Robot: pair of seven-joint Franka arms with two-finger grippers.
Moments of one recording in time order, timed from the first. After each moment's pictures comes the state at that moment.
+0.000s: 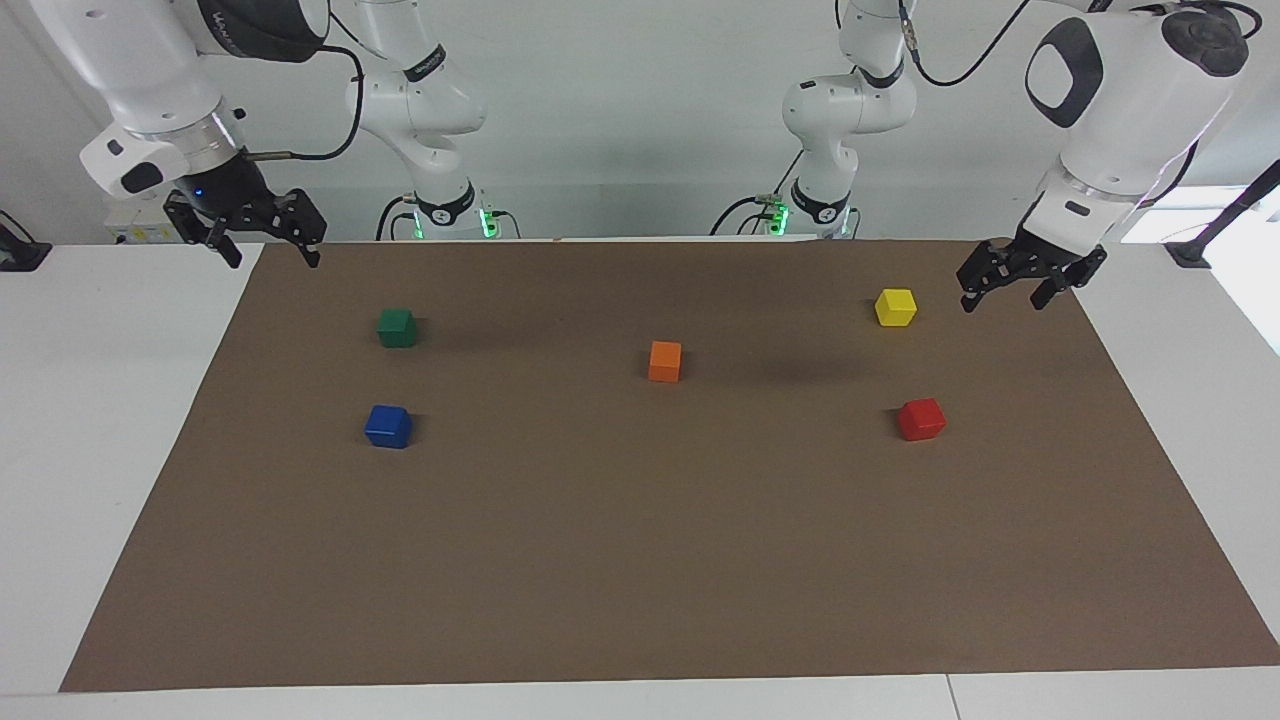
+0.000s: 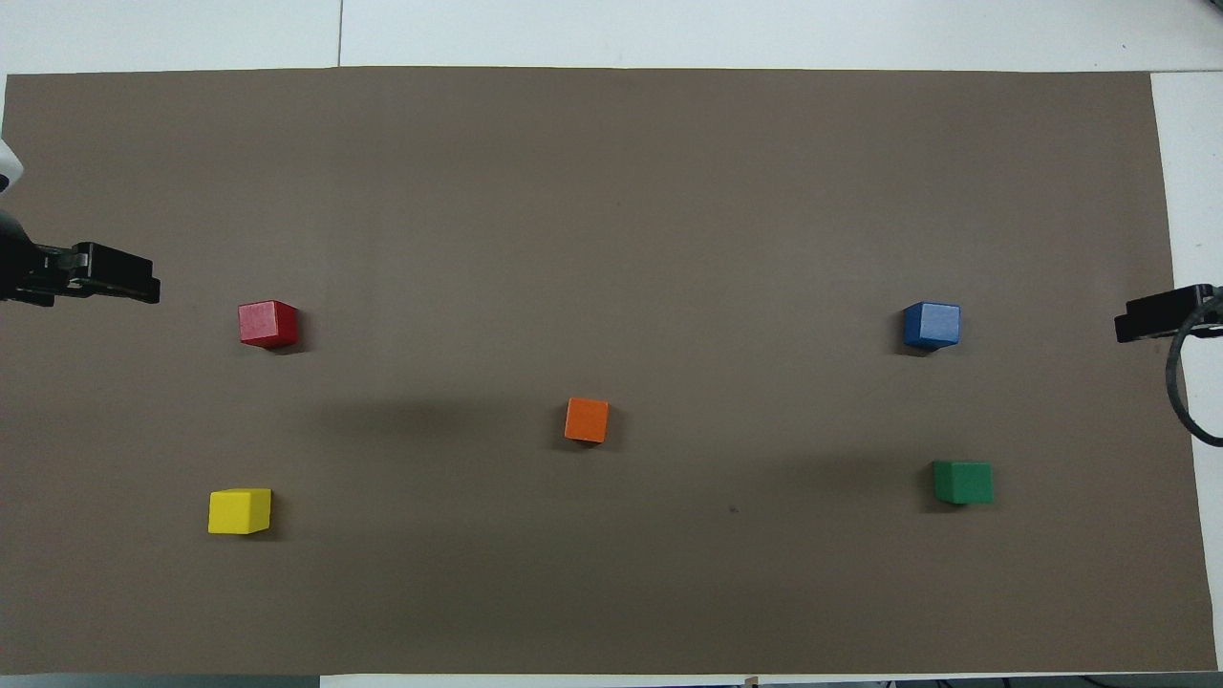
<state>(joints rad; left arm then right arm) 0.04 0.02 -0.06 -1.78 0.00 1.82 0.03 -0.04 -0.09 -0.05 -1.70 -0.02 1.57 -0.08</state>
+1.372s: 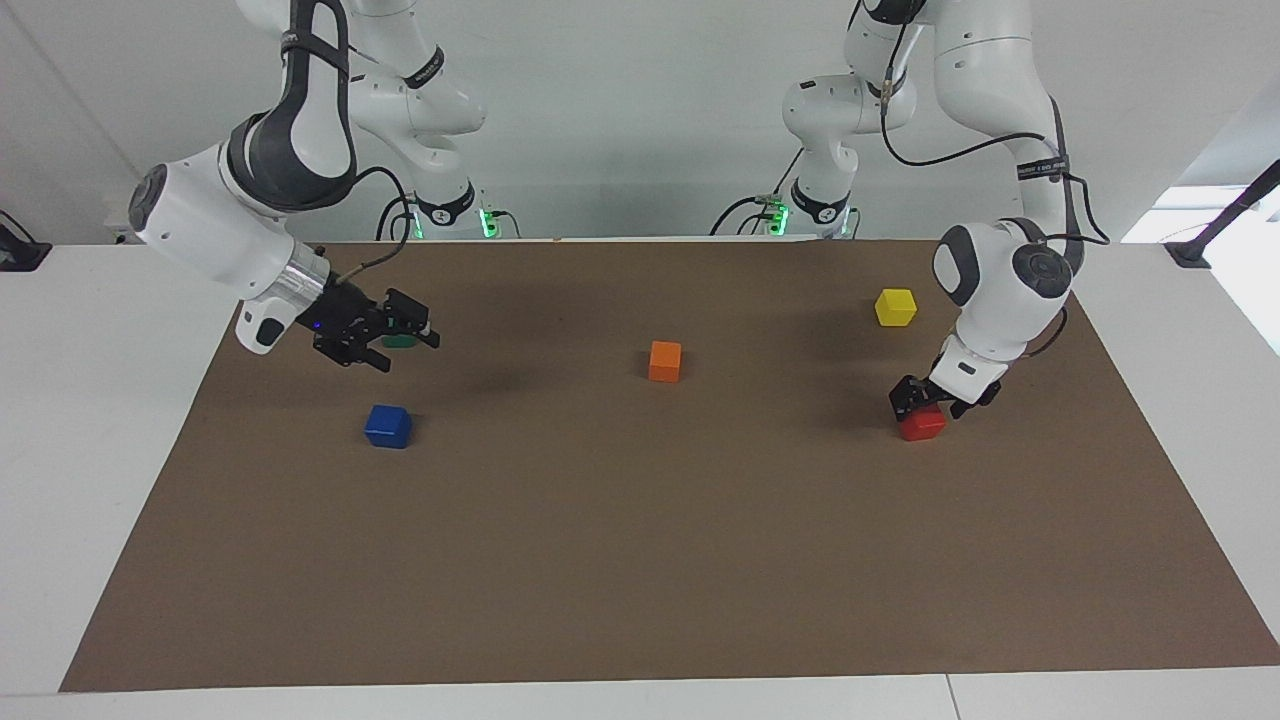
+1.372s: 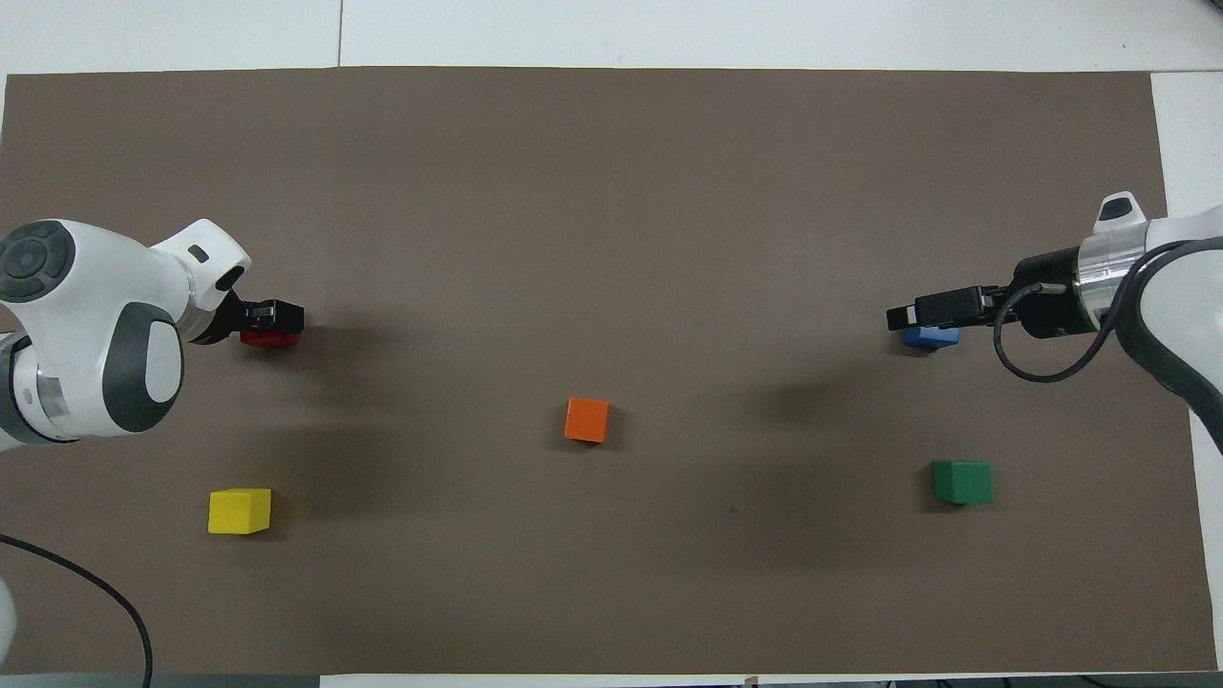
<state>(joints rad) 0.04 0.24 -0.05 -2.09 0.00 2.33 0.03 -0.05 0.07 -0.04 -2.02 0.69 1.91 -0.47</state>
